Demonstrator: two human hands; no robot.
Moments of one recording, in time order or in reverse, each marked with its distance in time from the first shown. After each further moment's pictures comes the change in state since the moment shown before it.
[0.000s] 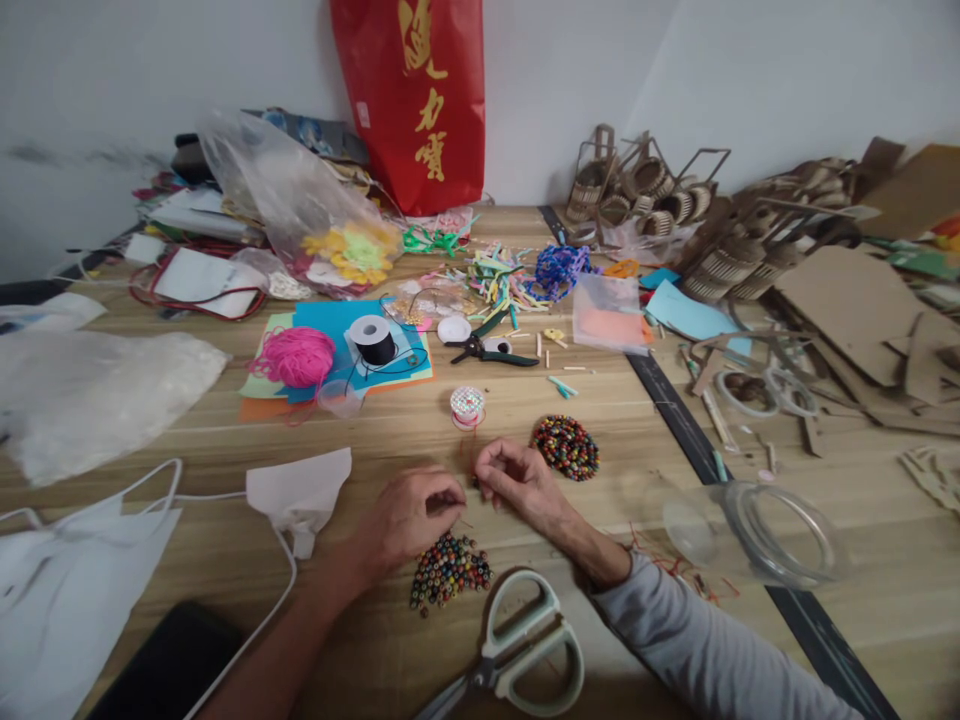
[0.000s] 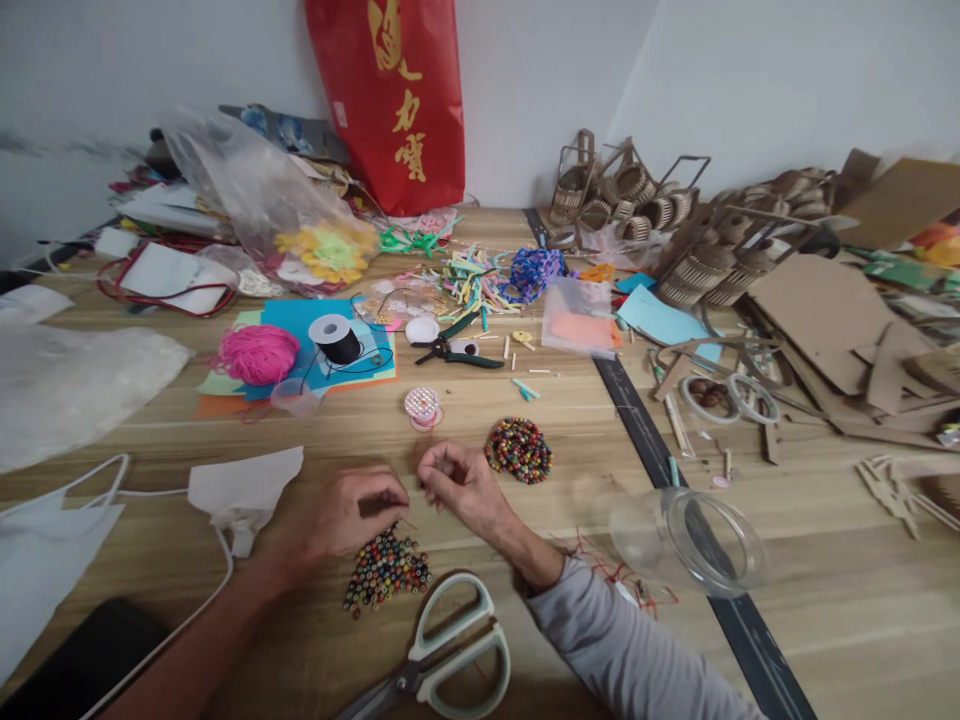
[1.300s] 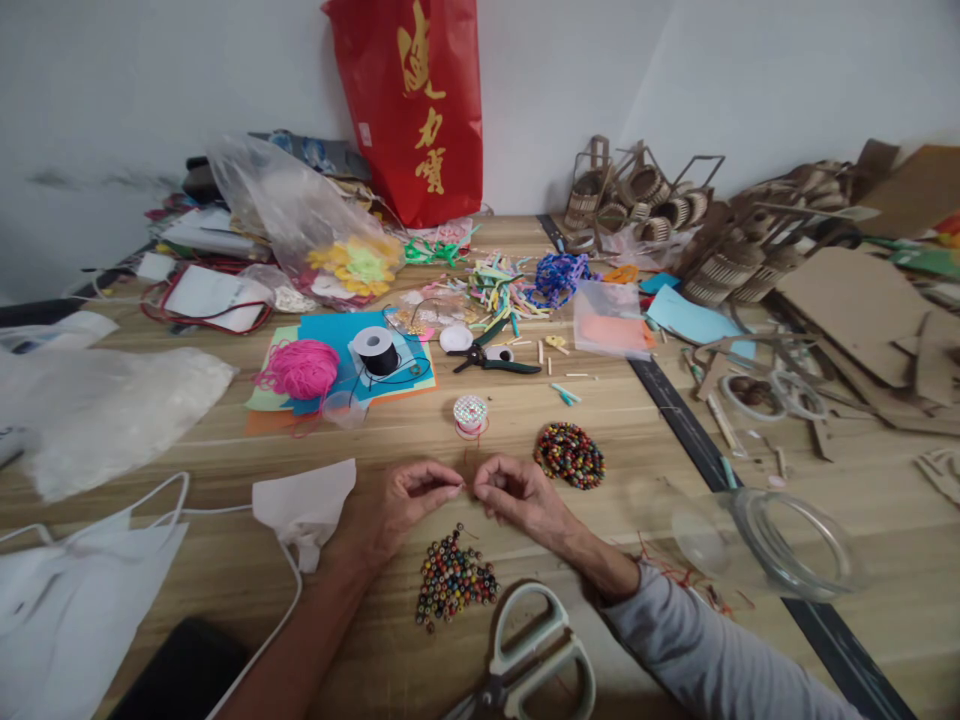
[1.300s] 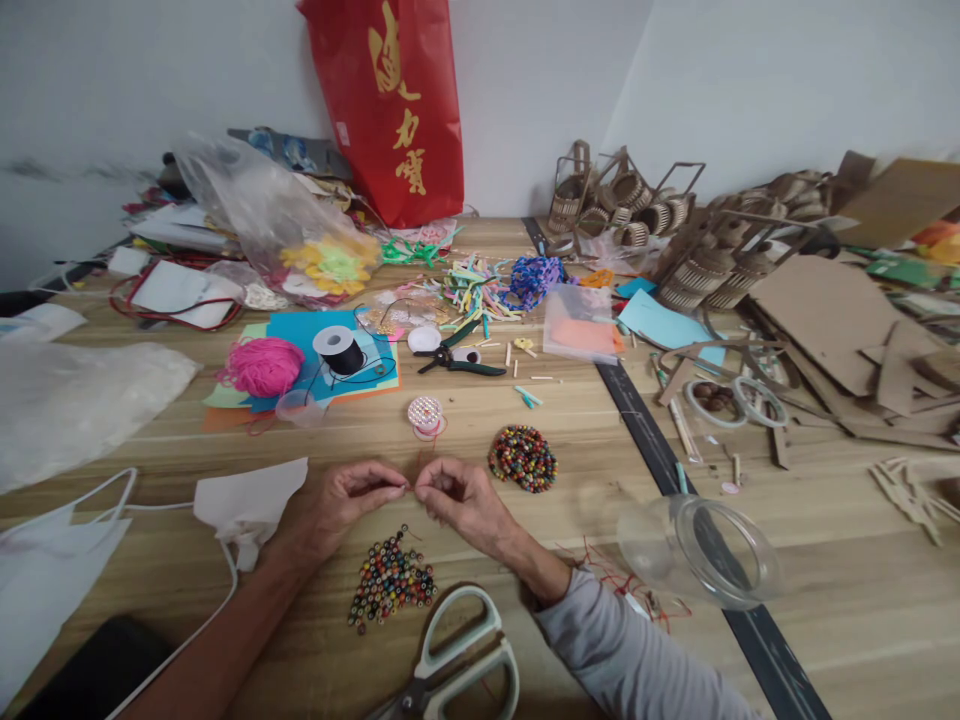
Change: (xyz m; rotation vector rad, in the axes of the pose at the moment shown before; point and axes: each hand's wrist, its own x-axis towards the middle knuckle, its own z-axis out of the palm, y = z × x) left_hand 0.006 -0.022 0.000 -0.618 0.148 -0.229; right_hand -0.004 -0.012 0.005 -0.101 -0.072 0.041
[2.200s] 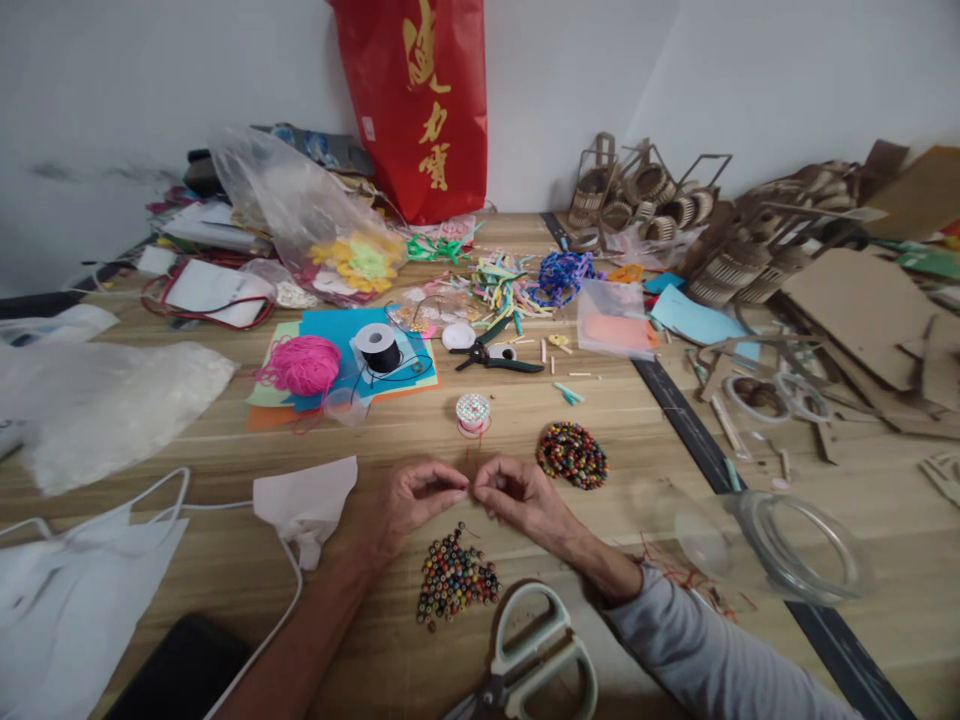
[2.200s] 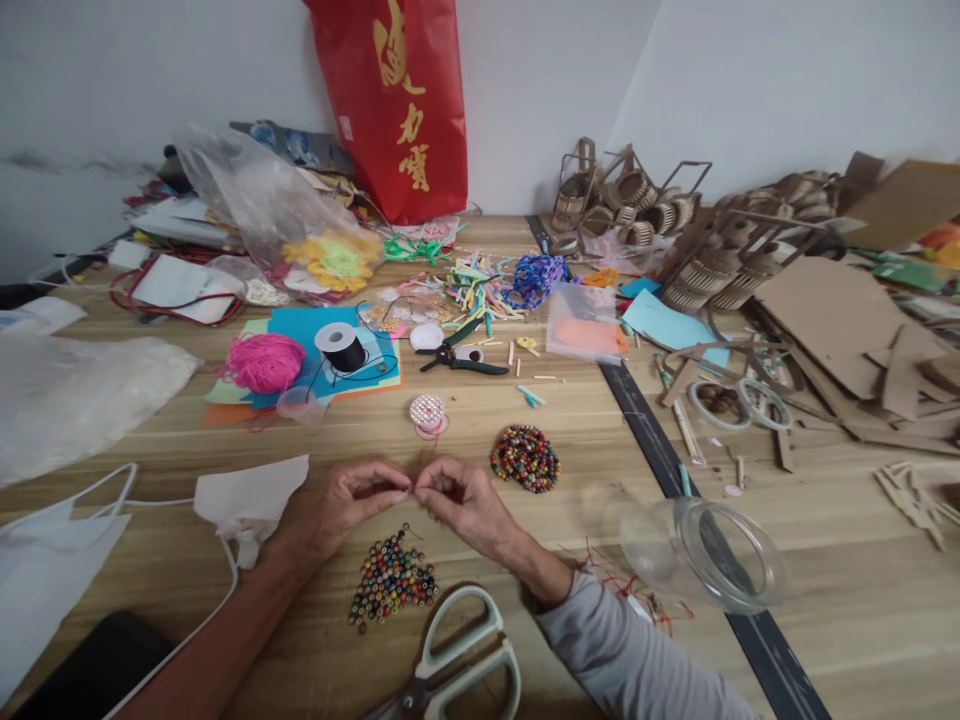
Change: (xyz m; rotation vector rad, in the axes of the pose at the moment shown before) left_hand 0.001 0.000 0.004 -0.020 -0.011 0.038; right_hand 0.001 0.004 0.002 -0.035 -0.010 -0.025
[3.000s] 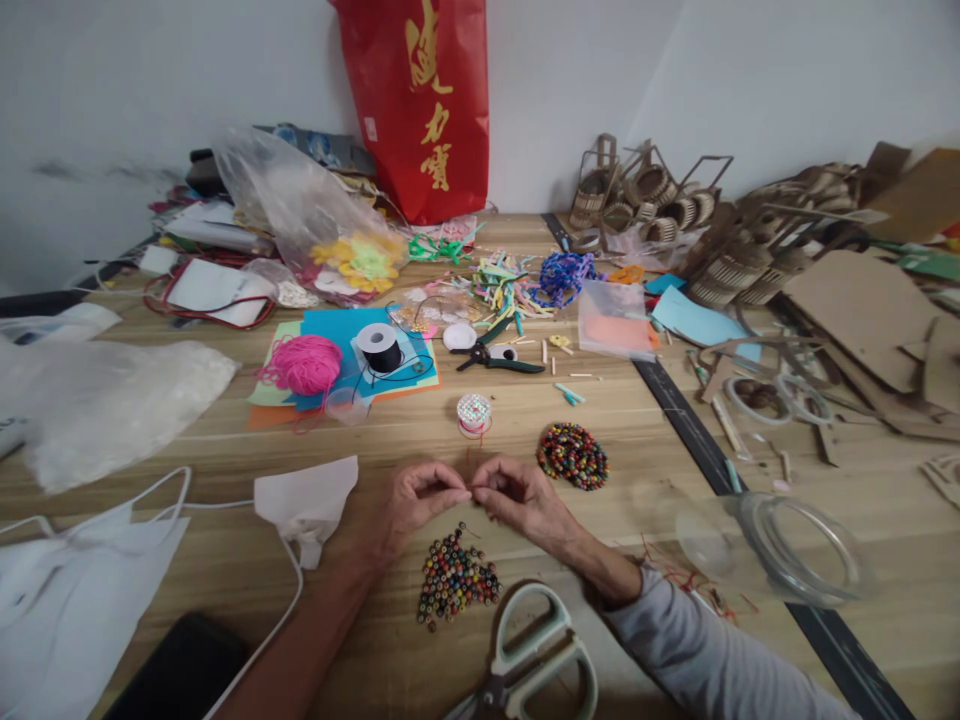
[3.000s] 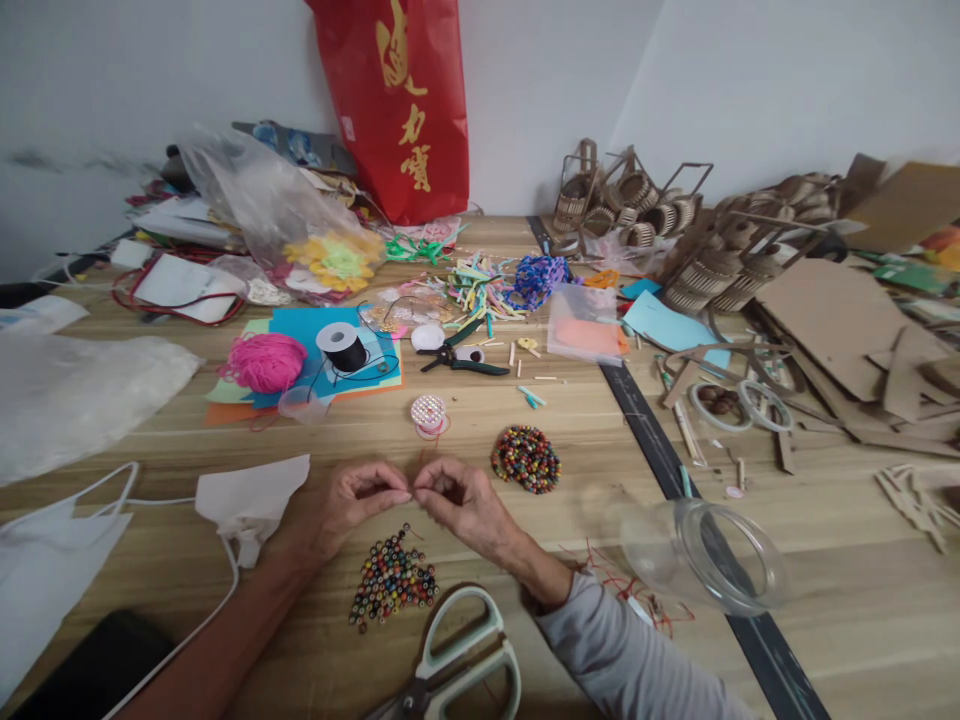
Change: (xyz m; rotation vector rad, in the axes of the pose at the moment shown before) left_hand 0.000 0.005 0.003 0.009 0.011 -0.024; right_hand 0.000 -0.002 0.002 0.001 0.014 -0.026
